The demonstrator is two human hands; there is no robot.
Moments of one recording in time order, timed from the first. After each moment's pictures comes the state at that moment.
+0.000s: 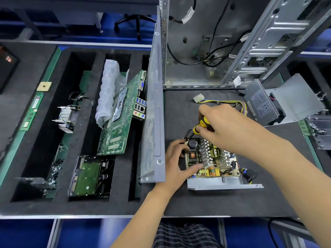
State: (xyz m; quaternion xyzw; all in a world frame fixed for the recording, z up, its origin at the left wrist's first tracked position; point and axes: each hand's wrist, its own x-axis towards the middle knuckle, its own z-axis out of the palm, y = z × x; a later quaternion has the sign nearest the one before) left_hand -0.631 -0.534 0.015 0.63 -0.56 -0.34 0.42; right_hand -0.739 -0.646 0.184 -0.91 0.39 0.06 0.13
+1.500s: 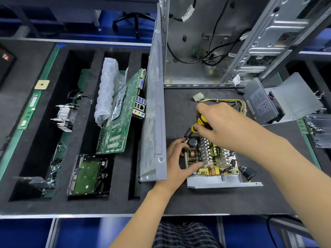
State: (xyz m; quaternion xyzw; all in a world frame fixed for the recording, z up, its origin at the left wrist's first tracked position) left_hand -0.633 -0.534 0.016 0.63 -0.55 -0.36 0.42; right_hand -0.736 -0.648 0.180 -0.91 0.39 0.06 0.13
